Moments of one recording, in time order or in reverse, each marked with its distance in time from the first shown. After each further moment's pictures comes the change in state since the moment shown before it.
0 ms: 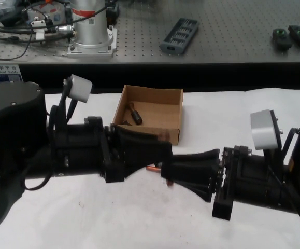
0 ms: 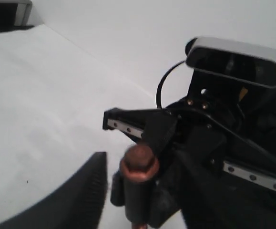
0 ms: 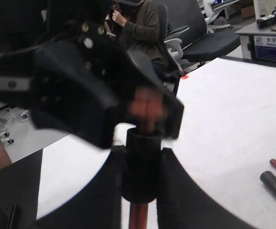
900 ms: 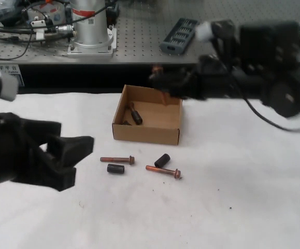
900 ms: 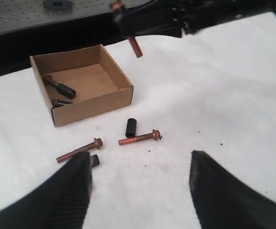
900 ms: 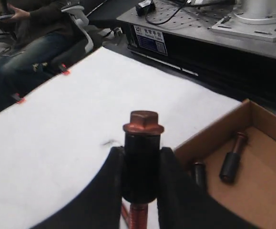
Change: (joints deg) left arm 4.7 -31.9 0.6 44.5 -35.5 19.3; right arm -8.5 23.8 -48.6 47.1 6.3 -14.8
